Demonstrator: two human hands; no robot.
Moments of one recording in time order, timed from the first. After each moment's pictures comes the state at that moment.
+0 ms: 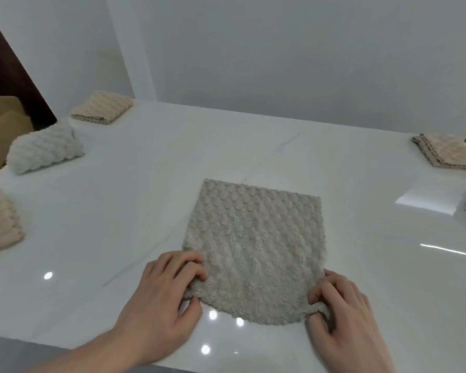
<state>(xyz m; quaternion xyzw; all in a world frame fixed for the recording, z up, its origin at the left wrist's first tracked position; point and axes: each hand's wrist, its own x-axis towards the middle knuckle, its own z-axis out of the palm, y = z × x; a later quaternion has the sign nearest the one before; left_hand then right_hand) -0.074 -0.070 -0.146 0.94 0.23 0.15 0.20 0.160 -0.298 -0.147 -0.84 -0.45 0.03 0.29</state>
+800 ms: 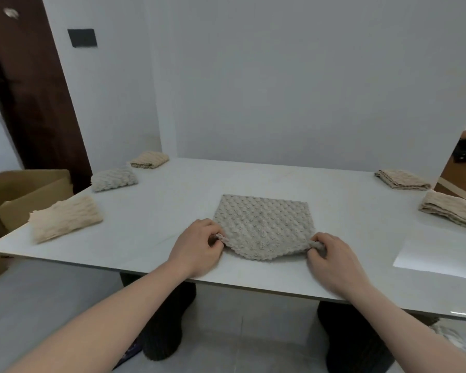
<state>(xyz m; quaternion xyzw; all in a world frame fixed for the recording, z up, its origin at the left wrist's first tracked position) -0.085 -0.084 -0.146 0.91 0.27 0.25 0.17 0.140 -0.313 -0.146 -0.85 -0.42 -0.04 0.33</state>
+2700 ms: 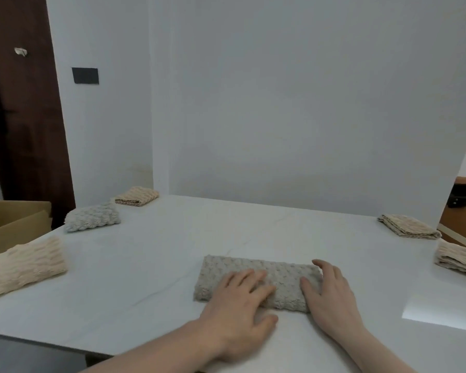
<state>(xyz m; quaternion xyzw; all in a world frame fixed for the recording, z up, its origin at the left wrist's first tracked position) -0.012 -0.116 -0.137 0.98 0.16 0.13 0.06 0.185 -0.241 -0.158 -0.87 -0.33 -0.07 0.35</state>
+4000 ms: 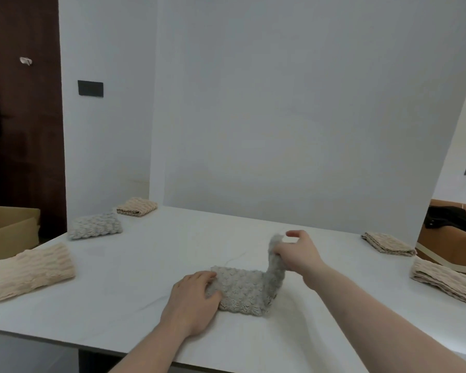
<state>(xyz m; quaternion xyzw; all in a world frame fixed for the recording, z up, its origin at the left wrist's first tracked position) -0.056 -0.052 -0.151 0.89 0.34 0.23 0.21 0.138 -0.187 -0.038 -0.77 -0.25 0.12 0.57</state>
